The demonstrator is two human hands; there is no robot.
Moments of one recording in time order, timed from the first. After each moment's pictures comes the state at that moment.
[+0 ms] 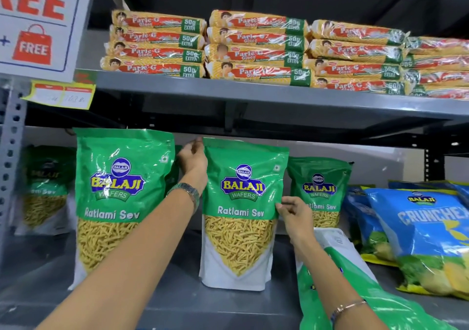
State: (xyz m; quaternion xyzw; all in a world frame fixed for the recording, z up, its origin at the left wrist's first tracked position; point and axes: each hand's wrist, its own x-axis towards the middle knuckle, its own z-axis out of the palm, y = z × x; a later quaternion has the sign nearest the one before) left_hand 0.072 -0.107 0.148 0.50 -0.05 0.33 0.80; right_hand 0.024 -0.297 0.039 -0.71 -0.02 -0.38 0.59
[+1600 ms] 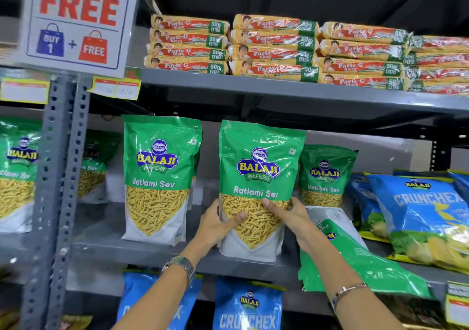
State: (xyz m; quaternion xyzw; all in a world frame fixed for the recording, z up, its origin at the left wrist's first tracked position) left_hand -0.015 -0.081 -0.020 0.74 -0.21 0.16 0.62; right_hand -0.041 -0.270 0.014 -0.72 -0.07 -0.19 0.66
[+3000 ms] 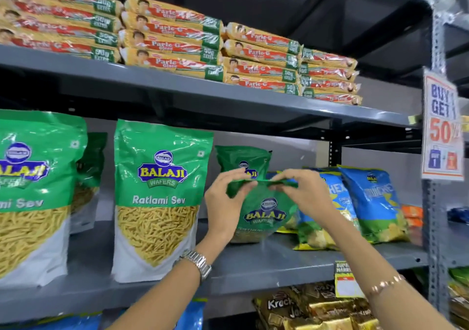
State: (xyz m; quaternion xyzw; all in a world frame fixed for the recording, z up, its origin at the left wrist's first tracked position) left_hand -0.062 -0.275 0.045 0.56 -0.36 0.42 0.62; right_hand -0.133 -0.422 0.085 -0.86 -0.04 -0.48 0.18
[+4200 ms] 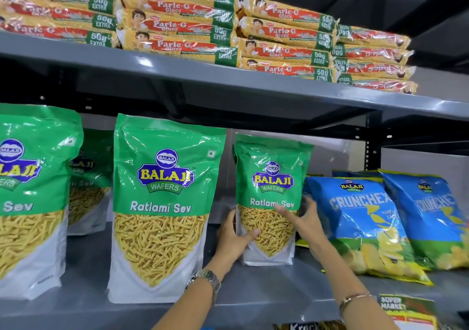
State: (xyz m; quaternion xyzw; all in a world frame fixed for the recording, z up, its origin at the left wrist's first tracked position) left_hand 0.037 -0.302 -0.018 0.71 -0.24 0.11 0.65; right_hand -0.010 -0.460 0.020 -0.75 0.01 -0.34 0.57
